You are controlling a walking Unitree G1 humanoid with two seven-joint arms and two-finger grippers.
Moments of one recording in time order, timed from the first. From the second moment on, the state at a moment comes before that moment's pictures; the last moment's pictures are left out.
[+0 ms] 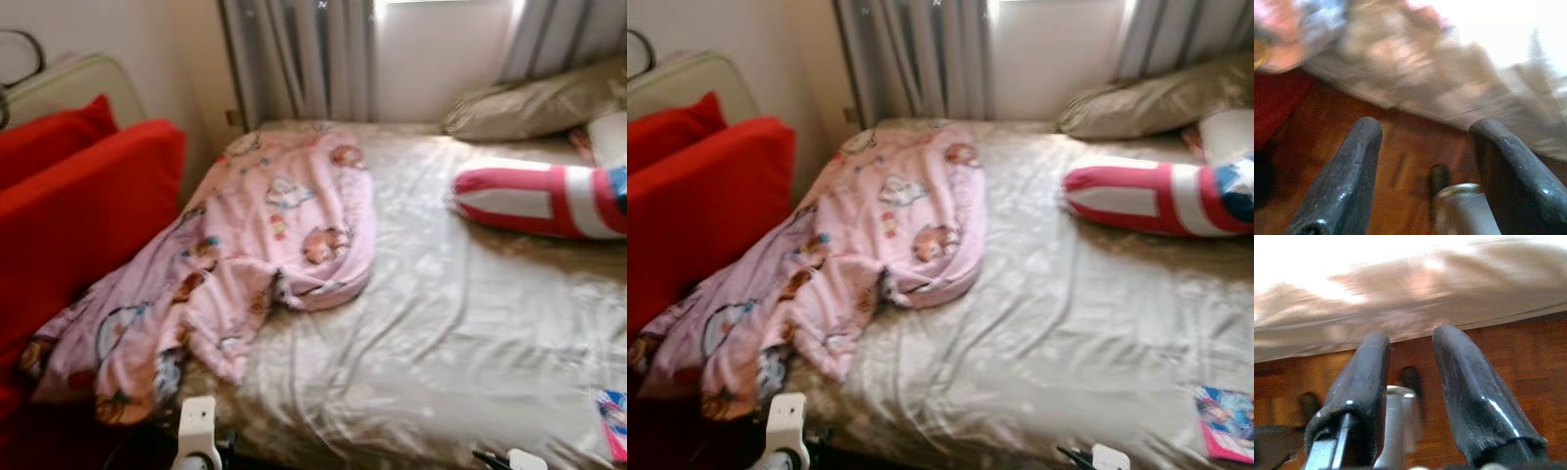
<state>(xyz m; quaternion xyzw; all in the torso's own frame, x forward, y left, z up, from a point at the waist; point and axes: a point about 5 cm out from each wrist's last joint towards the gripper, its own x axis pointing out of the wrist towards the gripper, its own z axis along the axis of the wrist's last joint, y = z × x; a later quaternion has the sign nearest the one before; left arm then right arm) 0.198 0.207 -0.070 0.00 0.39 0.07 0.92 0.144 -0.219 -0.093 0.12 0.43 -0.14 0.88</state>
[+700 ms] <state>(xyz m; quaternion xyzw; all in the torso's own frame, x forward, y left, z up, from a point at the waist) 0.202 0.205 -0.069 -0.01 0.39 0.06 0.92 0.141 -0.228 -0.091 0.12 0.43 -0.14 0.89</state>
